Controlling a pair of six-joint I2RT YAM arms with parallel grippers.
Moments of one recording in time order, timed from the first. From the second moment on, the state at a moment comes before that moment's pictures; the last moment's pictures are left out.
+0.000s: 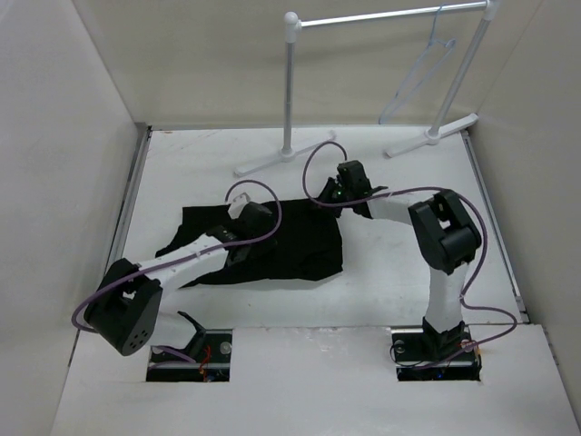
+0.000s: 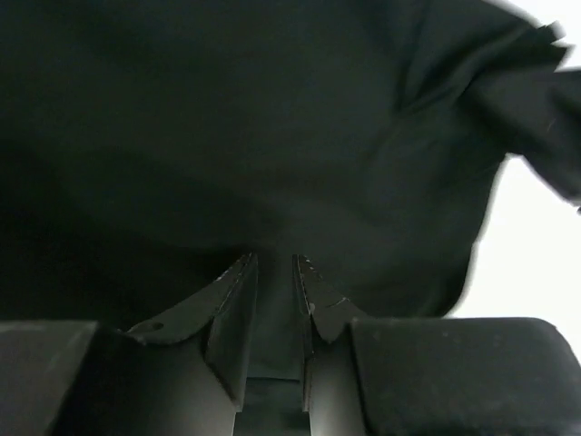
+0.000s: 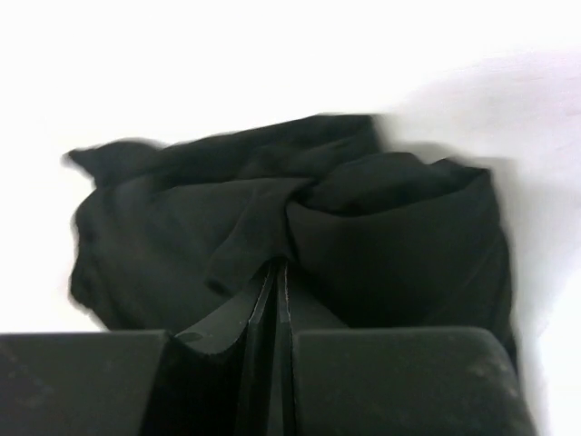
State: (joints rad) left arm -0.65 1.34 0.75 -0.28 -0.21 -1.04; right arm 0.48 1.93 1.18 0.04 -0.33 0.90
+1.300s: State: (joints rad) left arm -0.46 1.42 0.90 -0.25 -0.18 -0.89; right arm 0.50 1.28 0.74 -0.07 -0.28 0.96
